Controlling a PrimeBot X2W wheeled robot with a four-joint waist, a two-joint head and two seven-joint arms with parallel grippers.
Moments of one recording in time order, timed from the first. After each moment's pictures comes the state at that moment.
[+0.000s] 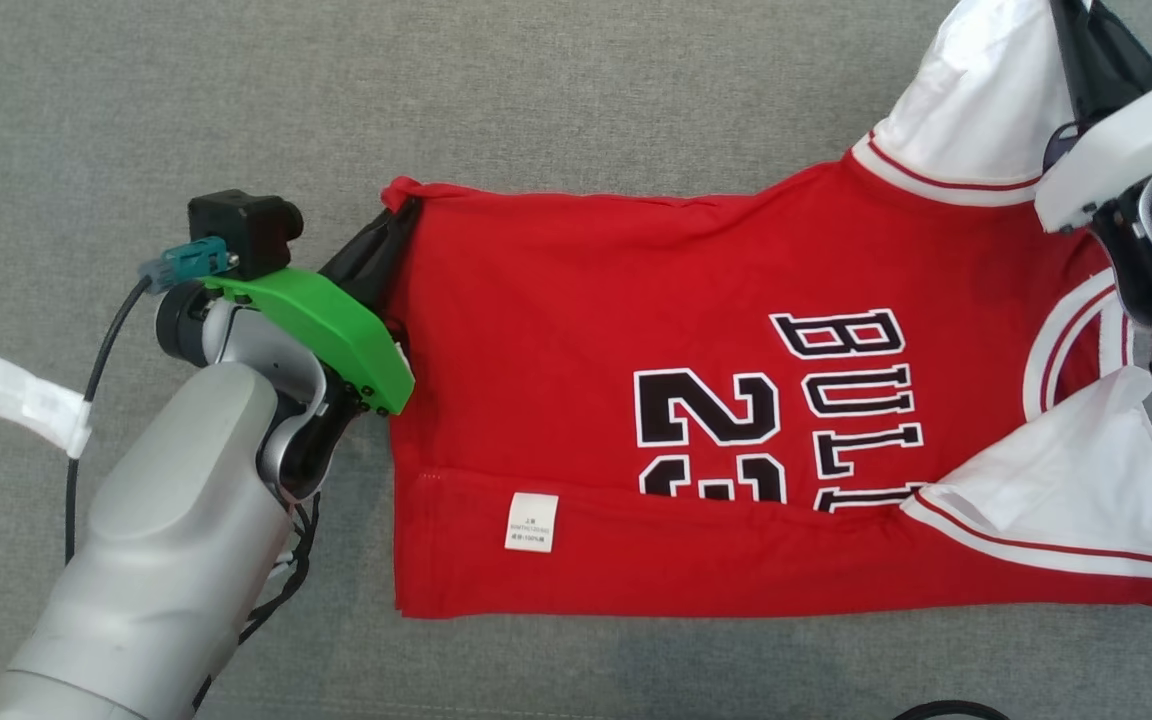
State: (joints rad) left arm -0.80 0.26 -0.68 0.65 -0.88 -0.13 -0.07; right arm -0.92 -0.44 0.34 0.65 0.56 0.13 -0.11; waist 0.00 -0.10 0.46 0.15
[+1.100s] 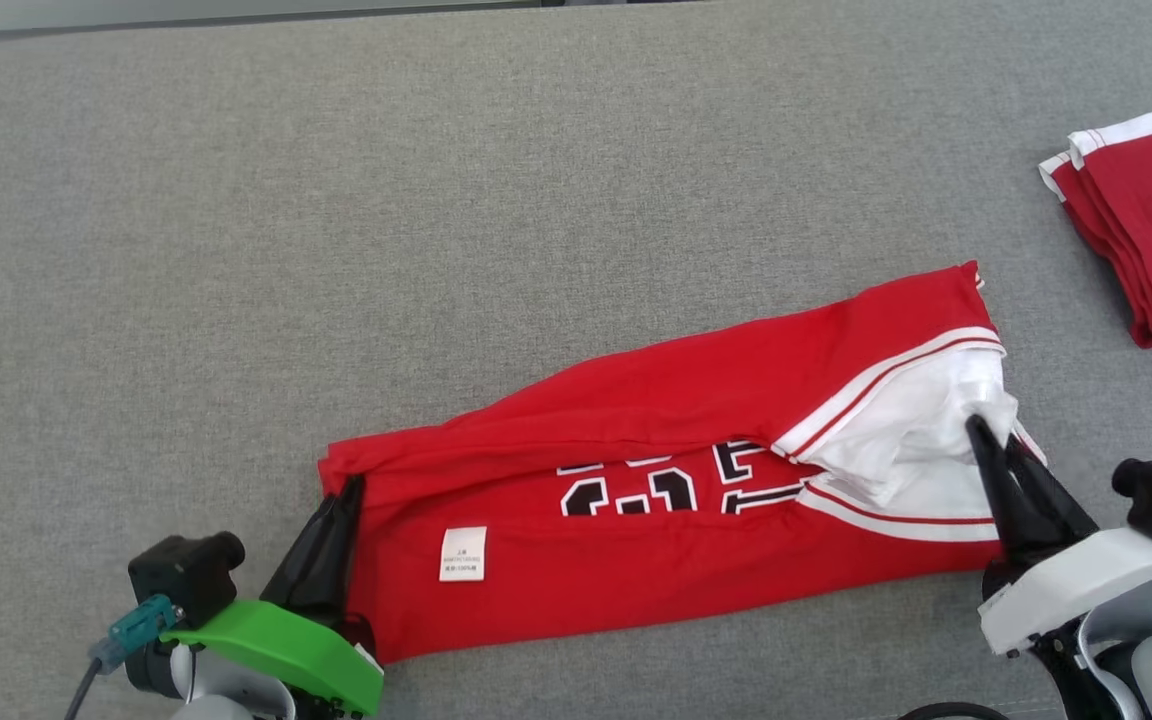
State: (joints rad) left arm -0.17 0.45 -0.62 0.11 -0.91 0.11 -0.25; right arm -0.02 -0.30 0.09 0.03 0.52 0.13 -0.05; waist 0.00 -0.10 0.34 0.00
